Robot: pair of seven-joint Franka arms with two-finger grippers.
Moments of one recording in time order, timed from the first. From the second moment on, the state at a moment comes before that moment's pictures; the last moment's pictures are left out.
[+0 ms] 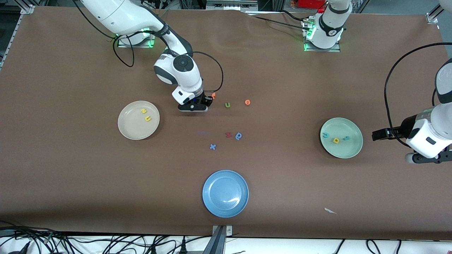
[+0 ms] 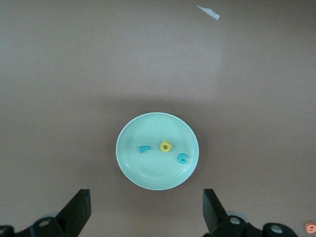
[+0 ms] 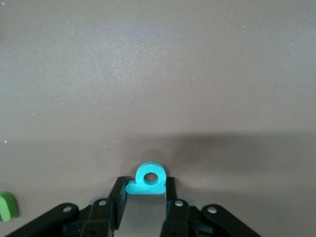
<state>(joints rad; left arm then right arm) 0.42 0.52 -0.58 -1.26 0.27 1.57 -0.24 0.22 0.58 0.49 -2.10 -0.57 2.65 1.17</state>
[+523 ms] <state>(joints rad) 0.09 0.44 -0.09 -1.20 0.01 1.53 -0.12 0.11 0.48 0.47 -2.14 -0.59 2.56 1.01</state>
